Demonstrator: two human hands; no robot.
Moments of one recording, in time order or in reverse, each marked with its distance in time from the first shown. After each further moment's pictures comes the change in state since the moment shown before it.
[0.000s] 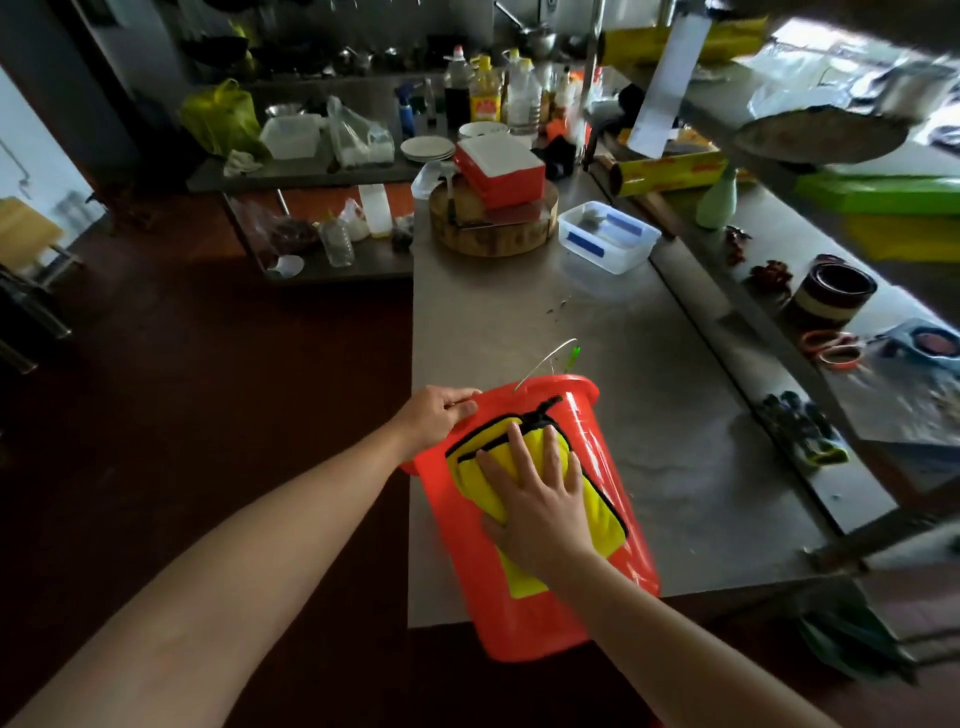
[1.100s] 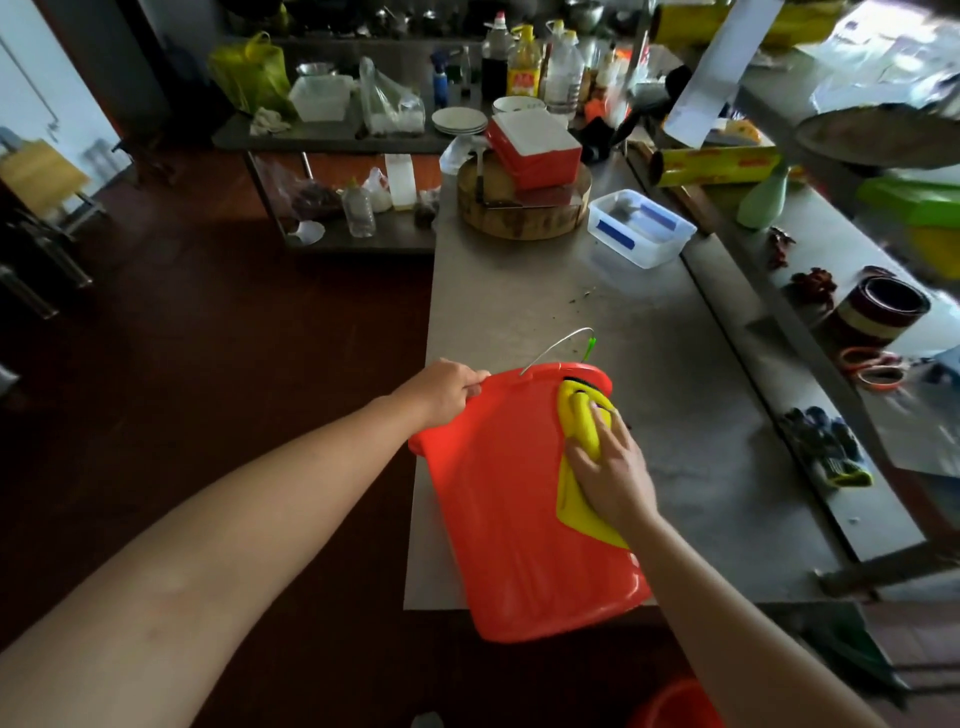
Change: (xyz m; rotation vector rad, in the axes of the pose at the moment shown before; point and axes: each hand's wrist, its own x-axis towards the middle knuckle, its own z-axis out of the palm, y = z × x) left_hand 0.015 0.005 -0.017 0.458 -0.048 0.070; right_hand 0.037 0.084 0.000 0.568 0.045 0.397
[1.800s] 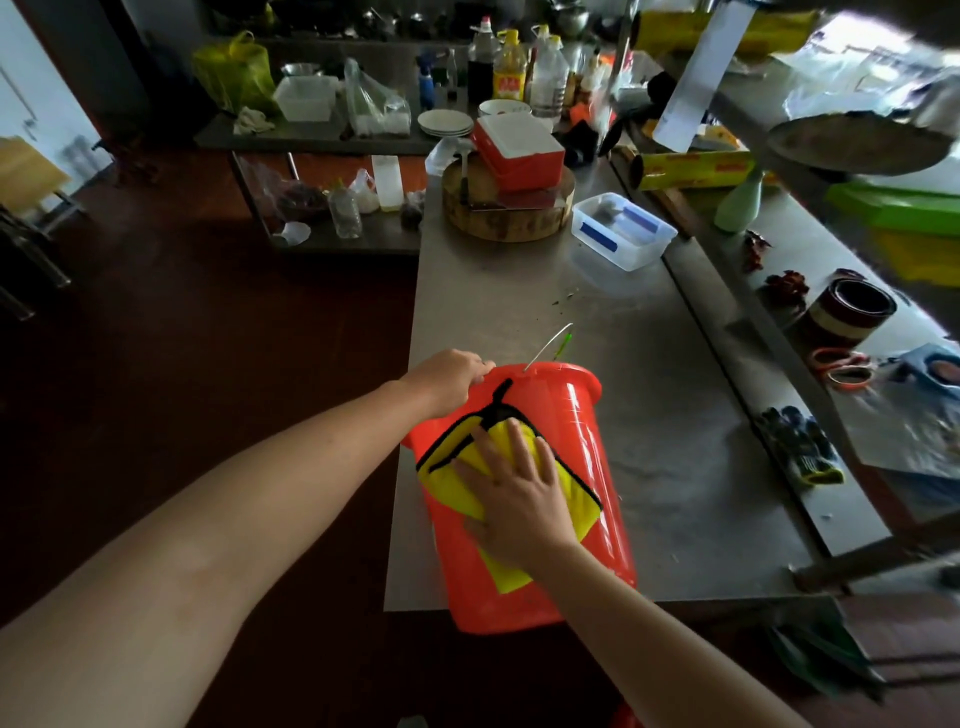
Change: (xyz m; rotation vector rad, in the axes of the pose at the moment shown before) left_hand 0.021 0.032 0.002 0.153 -0.004 0.070; right_hand -0.046 -0.043 0.044 -0.656 -0.099 -0.599
